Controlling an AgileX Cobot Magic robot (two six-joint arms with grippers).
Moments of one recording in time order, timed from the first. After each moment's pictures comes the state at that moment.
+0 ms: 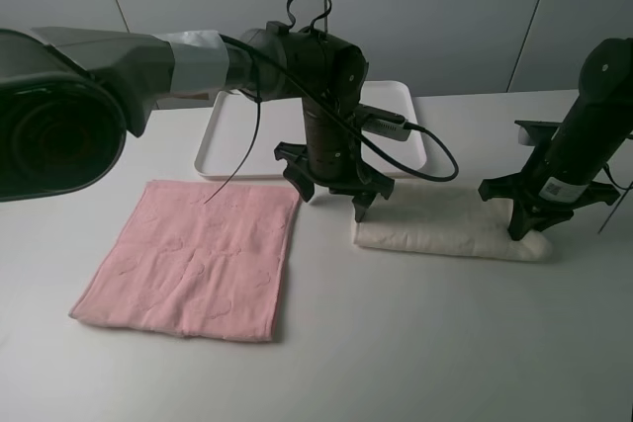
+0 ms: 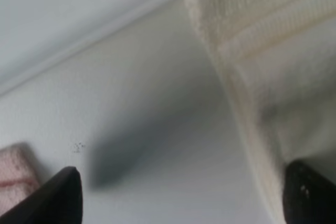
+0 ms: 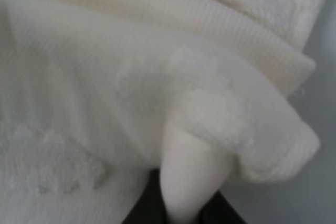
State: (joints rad) left arm -0.75 2.49 -2.02 0.06 1.08 -0.29; right arm 0.01 1.97 -0.97 0.15 0.72 -0.10
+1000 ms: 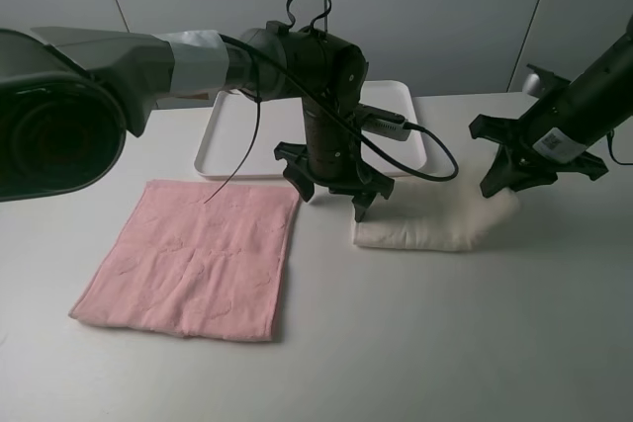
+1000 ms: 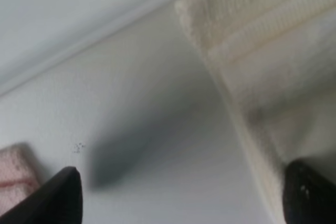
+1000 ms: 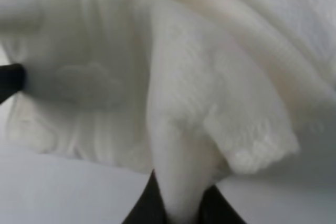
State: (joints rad) left arm -0.75 2.49 -2.02 0.06 1.08 -0.29; right arm 0.01 1.77 -0.96 0.57 0.82 -0.29
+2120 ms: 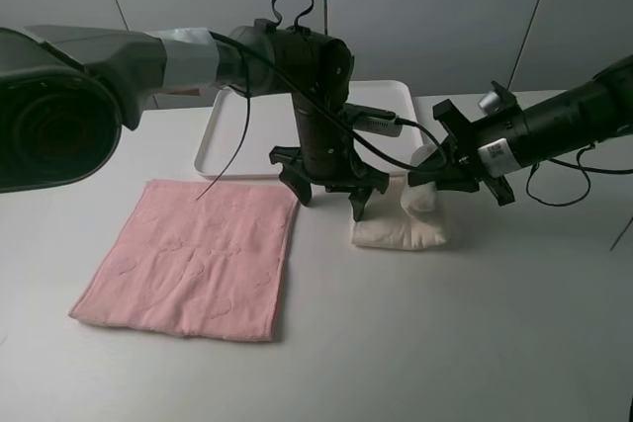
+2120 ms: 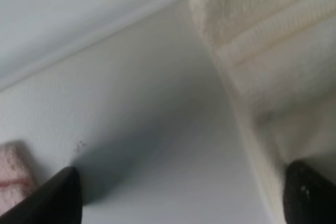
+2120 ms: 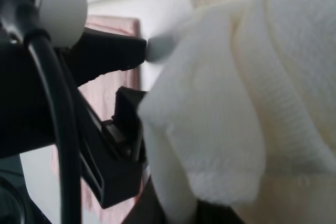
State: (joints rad) left arm -0.71 2.49 -2.02 -0.03 1.09 -0.26; right arm 0.01 1.93 -0.88 1.29 0.91 -0.81
